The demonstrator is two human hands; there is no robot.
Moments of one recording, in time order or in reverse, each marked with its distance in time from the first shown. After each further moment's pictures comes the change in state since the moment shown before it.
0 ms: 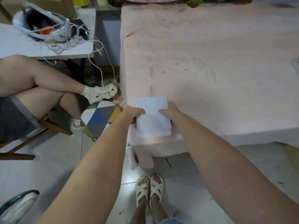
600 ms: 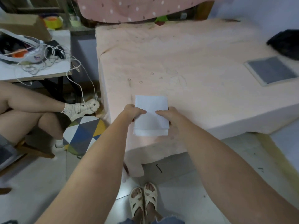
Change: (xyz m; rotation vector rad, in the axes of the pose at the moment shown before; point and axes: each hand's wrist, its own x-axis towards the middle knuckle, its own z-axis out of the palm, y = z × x) left_hand -0.036 0.038 0.048 0.075 -0.161 0.228; right_hand -0.049 0.011 -0.063 0.221 0.098 0.020
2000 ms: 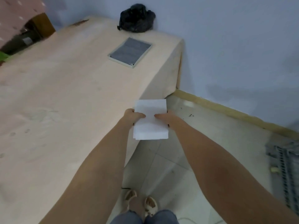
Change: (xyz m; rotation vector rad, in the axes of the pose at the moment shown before) left_hand -0.045 0.056 0.453 0.487 -0.562 0.256; right_hand -0.090 0.203 -0.362 0.542 0.614 0.152
